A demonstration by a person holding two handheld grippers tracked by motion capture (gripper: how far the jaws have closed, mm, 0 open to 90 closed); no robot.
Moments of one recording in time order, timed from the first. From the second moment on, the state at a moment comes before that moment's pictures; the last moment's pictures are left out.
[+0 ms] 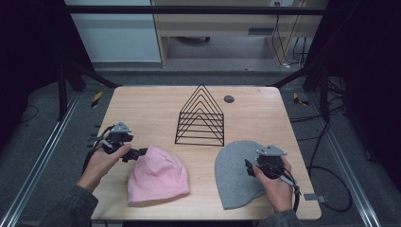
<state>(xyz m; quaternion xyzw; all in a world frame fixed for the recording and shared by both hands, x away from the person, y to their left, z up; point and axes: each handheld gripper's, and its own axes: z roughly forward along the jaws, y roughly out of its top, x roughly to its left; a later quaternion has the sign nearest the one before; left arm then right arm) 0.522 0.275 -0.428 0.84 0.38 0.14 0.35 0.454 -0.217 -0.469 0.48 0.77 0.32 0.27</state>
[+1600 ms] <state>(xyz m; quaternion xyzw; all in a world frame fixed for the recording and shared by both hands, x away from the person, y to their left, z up) 0.537 0.261 -0.459 0.85 0.41 0.09 0.32 0.454 -0.215 -0.471 0.50 0.76 0.32 0.25</state>
